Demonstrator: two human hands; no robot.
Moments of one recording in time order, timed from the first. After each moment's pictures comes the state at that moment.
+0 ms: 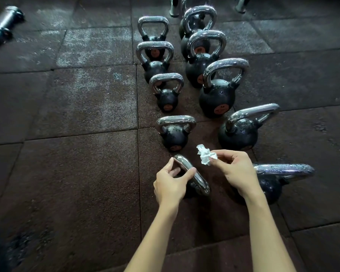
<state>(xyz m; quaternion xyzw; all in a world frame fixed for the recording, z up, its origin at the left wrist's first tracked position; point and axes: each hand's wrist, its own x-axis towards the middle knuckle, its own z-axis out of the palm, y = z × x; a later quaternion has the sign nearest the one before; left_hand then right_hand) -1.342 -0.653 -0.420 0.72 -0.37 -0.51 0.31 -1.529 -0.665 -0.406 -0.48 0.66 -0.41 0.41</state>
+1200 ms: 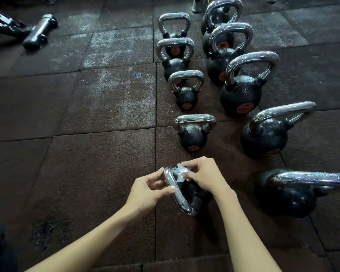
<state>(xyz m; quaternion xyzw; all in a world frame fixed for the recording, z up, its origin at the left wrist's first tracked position) -1.229 -0.651 -0.448 0.64 -0.42 -0.58 0.29 -1.440 -0.705 -0.470 -0.62 0.61 -0.22 0.44</state>
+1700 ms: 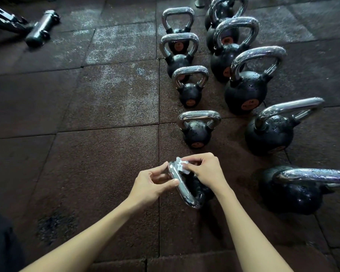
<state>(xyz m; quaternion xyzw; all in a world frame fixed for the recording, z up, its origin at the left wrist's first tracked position) -1.220 -0.660 -0.452 0.61 -0.46 -0.57 0.29 -1.425 -0.701 -0.466 -0.54 0.61 -0.32 0.49</state>
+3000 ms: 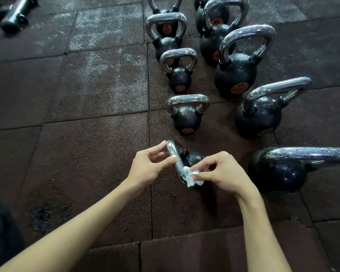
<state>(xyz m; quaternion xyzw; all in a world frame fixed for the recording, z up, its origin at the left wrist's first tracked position) -1.250 -0.668 -0.443 0.62 -0.48 -0.55 0.31 -1.487 -0.645 -0.432 -0.57 0.57 -0.25 0.54</state>
